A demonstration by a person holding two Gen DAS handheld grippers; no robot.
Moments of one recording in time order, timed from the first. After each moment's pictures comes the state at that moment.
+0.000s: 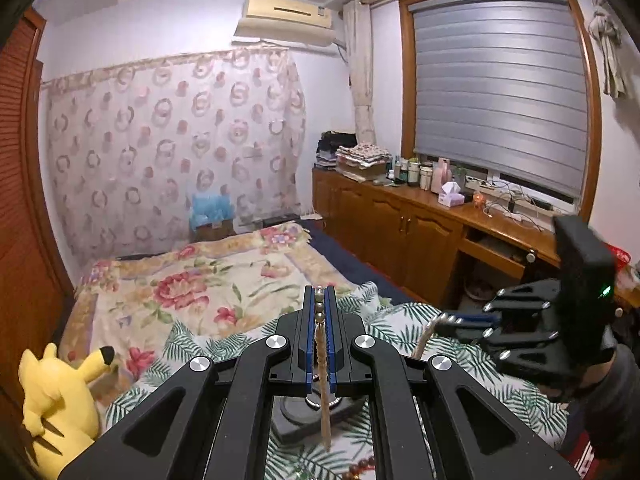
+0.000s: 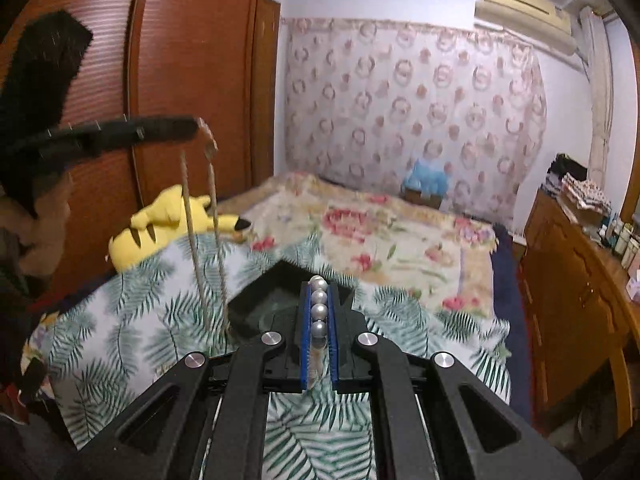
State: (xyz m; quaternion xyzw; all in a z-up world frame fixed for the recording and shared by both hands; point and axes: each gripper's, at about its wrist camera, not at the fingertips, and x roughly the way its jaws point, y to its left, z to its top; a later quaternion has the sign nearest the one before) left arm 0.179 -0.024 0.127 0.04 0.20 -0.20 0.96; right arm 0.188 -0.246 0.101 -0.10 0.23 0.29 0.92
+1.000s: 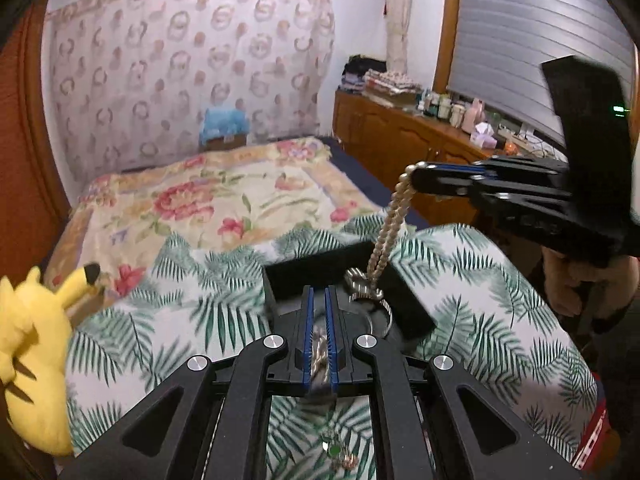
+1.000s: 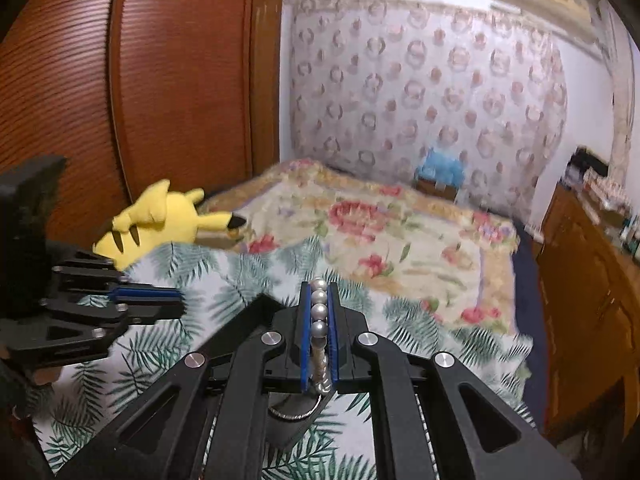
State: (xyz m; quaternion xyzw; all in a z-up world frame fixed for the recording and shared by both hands) left arm 0.235 0.006 0.004 0.02 0.34 -0.17 0.92; right arm 0.304 -0.185 0.050 -0.11 0.29 0.30 0.90
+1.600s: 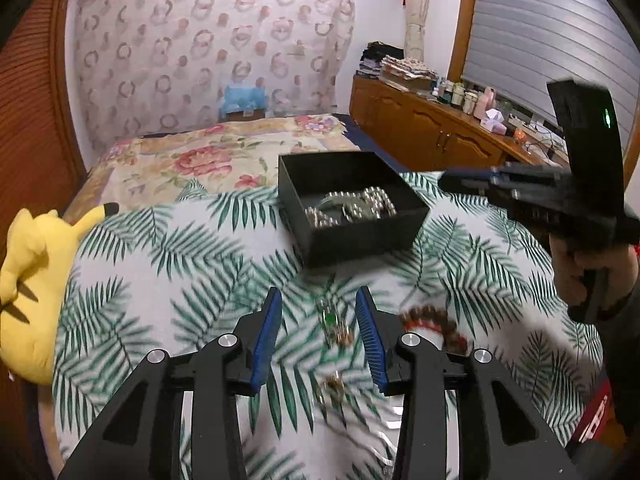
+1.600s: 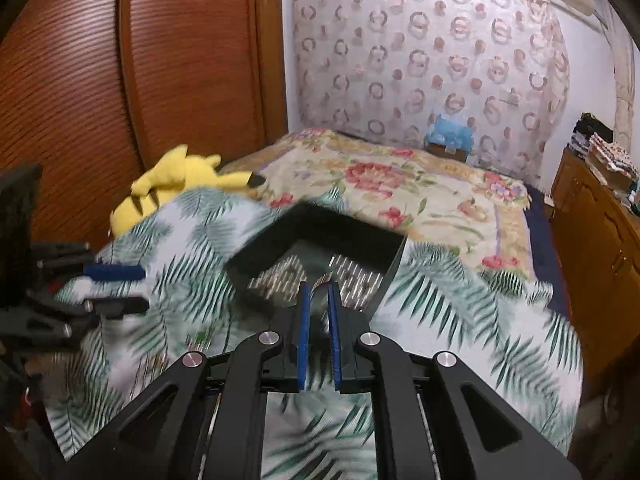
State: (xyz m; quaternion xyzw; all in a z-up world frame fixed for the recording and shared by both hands) left arm 0.136 0.022 -0.041 0.00 0.36 -0.14 0.92; right arm 0.208 -0.194 -0.013 -0.10 0.33 0.31 0.89
